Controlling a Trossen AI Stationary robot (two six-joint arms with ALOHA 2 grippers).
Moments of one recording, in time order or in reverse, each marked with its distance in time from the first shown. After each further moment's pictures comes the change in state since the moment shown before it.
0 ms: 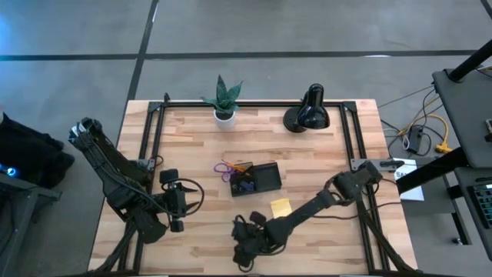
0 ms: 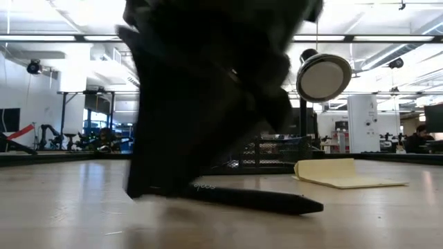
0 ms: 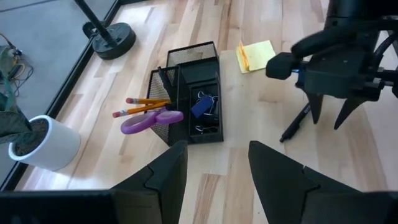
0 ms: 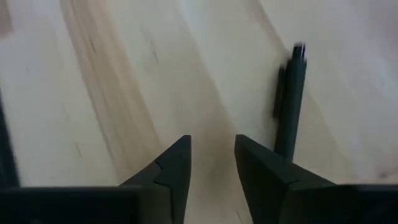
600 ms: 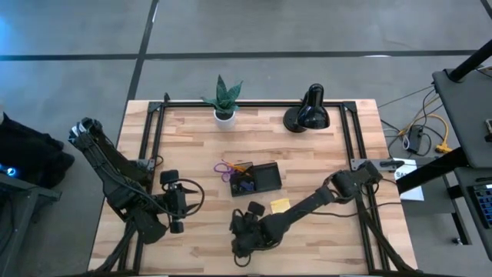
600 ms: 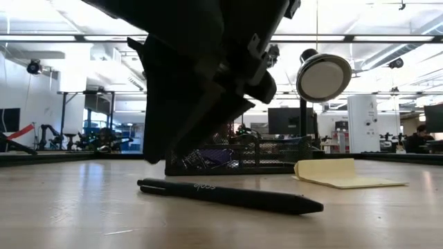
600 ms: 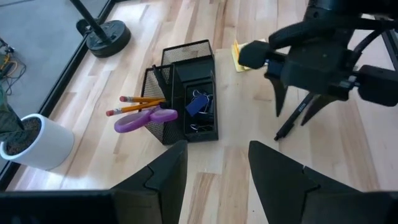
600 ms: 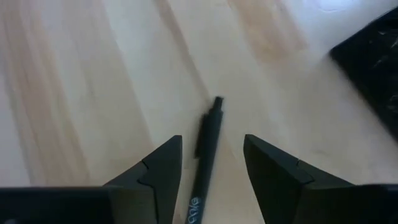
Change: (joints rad) left arm -0.002 0.001 -0.002 0.012 0.017 -0.001; right arm -0.026 0.003 0.071 -0.151 0.140 -0.119
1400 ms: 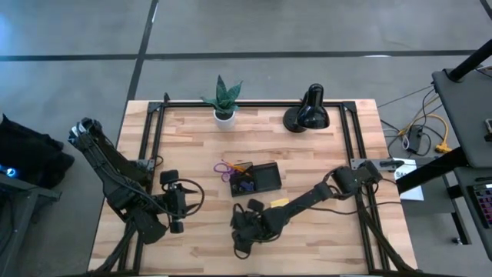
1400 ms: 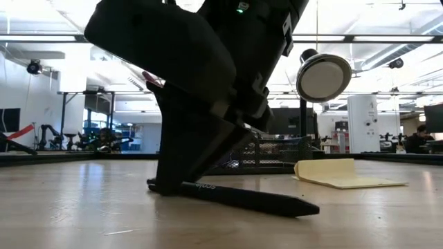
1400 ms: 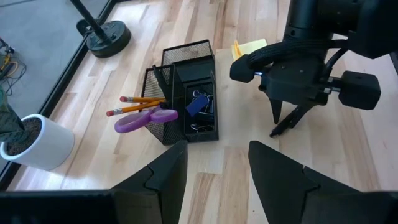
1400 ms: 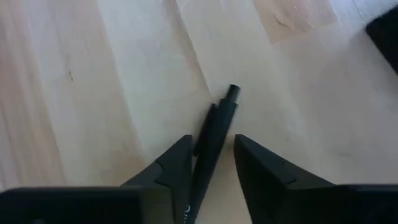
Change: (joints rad) left arm 0.000 0.000 -0.001 0.000 -0.001 0.001; right arm -0.044 -0.008 -0.141 0.142 -0.134 -0.048
